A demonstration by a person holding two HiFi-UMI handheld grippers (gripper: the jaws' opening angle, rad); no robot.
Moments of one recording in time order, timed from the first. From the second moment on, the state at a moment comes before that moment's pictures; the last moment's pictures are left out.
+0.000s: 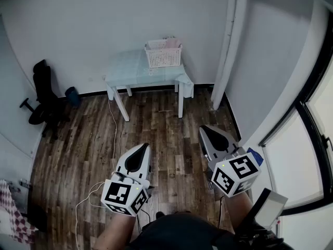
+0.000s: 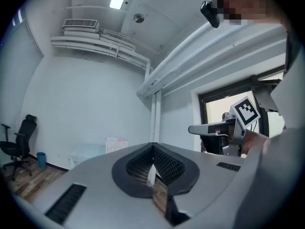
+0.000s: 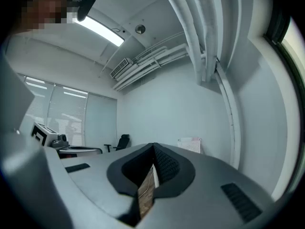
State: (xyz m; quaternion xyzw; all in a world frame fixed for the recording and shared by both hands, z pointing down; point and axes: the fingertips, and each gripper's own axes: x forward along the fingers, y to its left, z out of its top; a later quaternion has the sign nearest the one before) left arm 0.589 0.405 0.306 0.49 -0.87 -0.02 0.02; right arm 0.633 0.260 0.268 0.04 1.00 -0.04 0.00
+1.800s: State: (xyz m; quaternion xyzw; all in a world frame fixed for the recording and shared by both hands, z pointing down) left arm 0.455 0.448 0.334 0.49 -0.87 -0.08 0.02; right arm 0.494 0.283 0.290 0.03 1.00 -0.05 -0.02
